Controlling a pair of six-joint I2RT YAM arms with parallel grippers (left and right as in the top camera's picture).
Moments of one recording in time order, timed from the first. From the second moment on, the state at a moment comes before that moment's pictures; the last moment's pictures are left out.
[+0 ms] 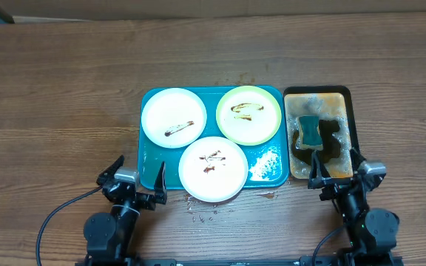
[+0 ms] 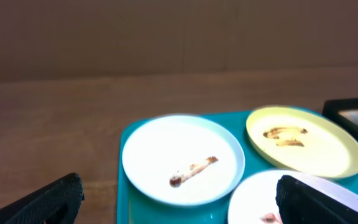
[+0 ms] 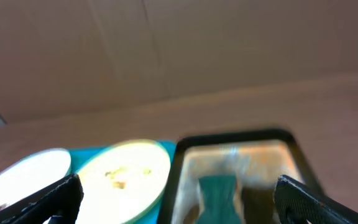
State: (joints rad) left arm 0.01 0.02 0.09 -0.24 0.20 -0.03; right arm 0.08 0.01 0.02 -0.09 -0.09 0.25
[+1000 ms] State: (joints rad) left arm 0.01 0.94 1.07 -1.09 0.32 -0.10; right arm 0.08 1.01 1.02 -1.03 -0.16 0.36
